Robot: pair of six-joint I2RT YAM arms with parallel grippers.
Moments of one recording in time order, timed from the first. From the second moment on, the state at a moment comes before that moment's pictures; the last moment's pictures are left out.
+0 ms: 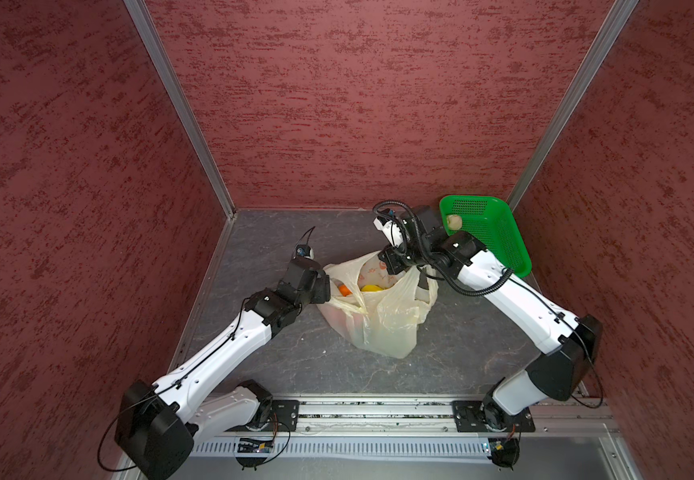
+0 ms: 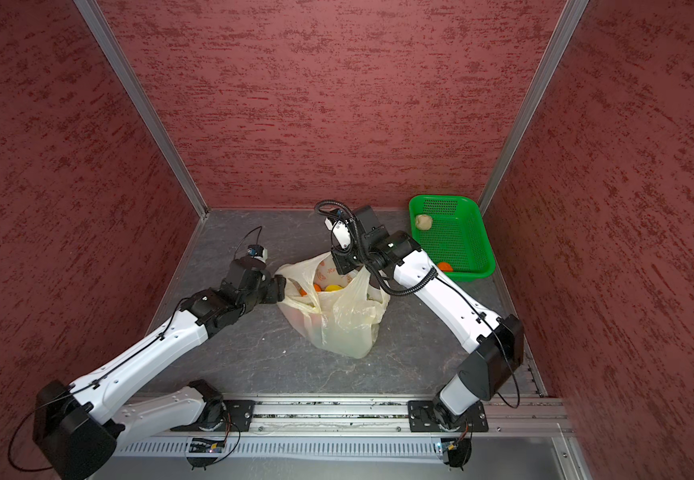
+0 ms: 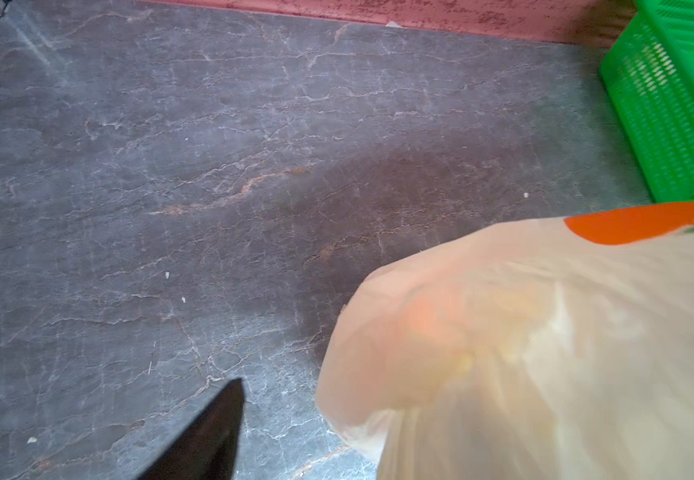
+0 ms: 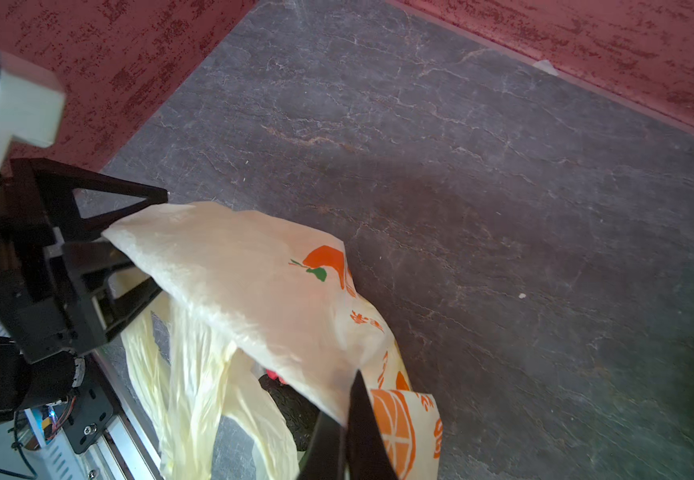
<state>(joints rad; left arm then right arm) -0.56 1.07 0.86 -0.54 -0.24 -0.44 0.64 1.58 1.61 -0.80 -0.18 0.09</state>
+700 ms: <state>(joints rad) -0.55 1.22 1.04 -0.44 0.11 -0.10 0.65 1.62 1.64 -0.79 -0.23 0.07</state>
